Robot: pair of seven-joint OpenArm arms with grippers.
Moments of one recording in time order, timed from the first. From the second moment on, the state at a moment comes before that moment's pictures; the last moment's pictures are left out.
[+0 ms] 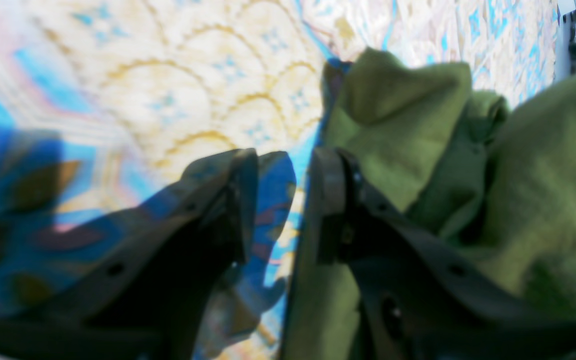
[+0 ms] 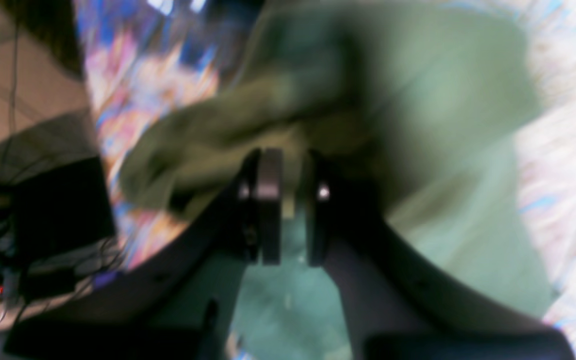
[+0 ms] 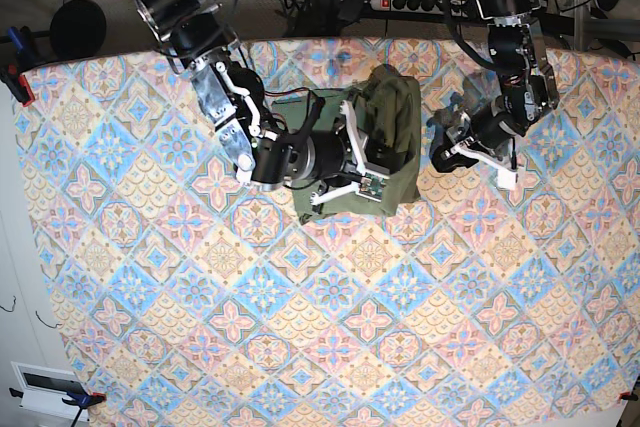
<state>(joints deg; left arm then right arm) 5.1 -9.1 -20.7 81.1 -49.1 -9.9 53.8 11.8 2.8 -30.0 94.5 25.9 40.9 -62.8</state>
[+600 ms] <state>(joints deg) 8.1 -14.1 -21.9 89.2 -56.7 -9.0 60.0 11.0 2.5 -27.3 96.3 26.4 40.9 -62.0</state>
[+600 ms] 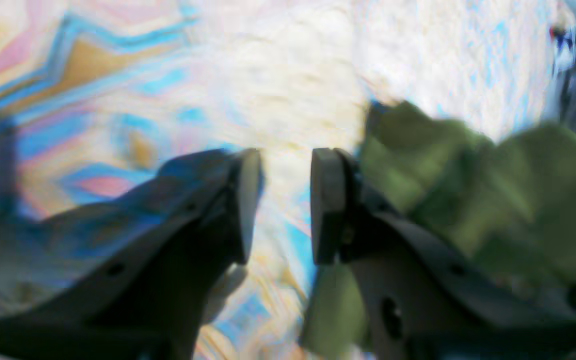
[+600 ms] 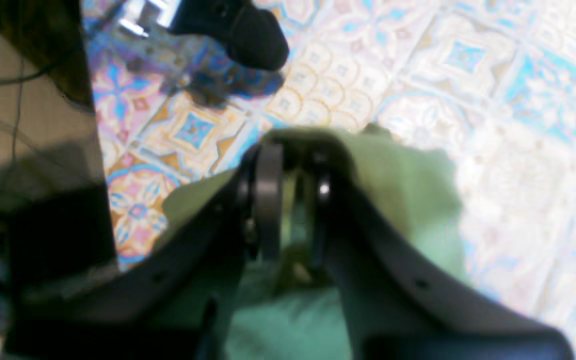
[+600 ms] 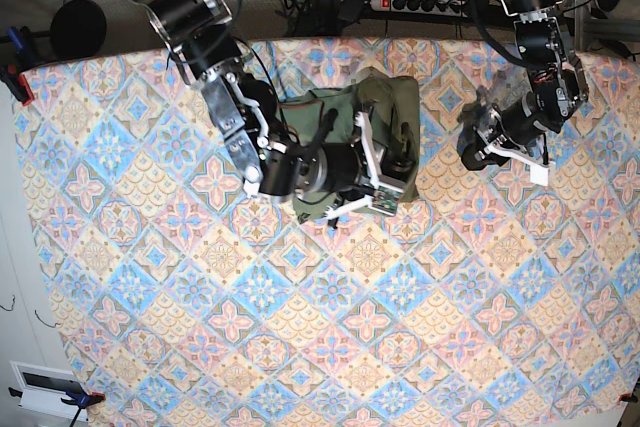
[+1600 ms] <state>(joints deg) 9.9 -13.8 -18.4 95.8 -56.9 -9.1 60.7 8.2 5.1 -23.5 86.2 25.0 40.7 -57.2</state>
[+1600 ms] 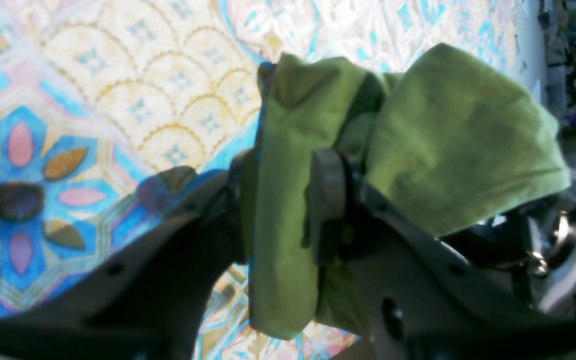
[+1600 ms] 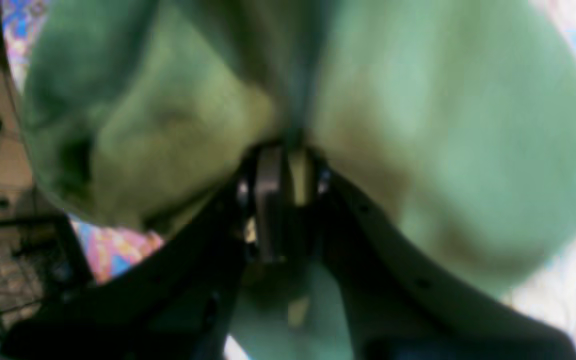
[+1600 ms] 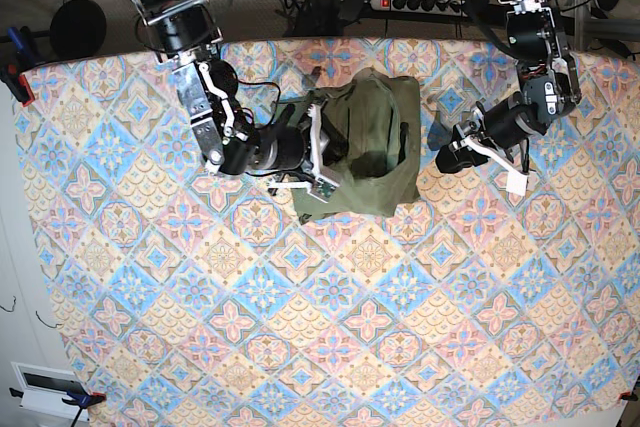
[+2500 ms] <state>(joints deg) 19.6 -21.2 -17.5 108.9 -61.7 -13.4 63.5 20.5 -4.3 -26.5 76.3 22.9 40.9 -51.3</state>
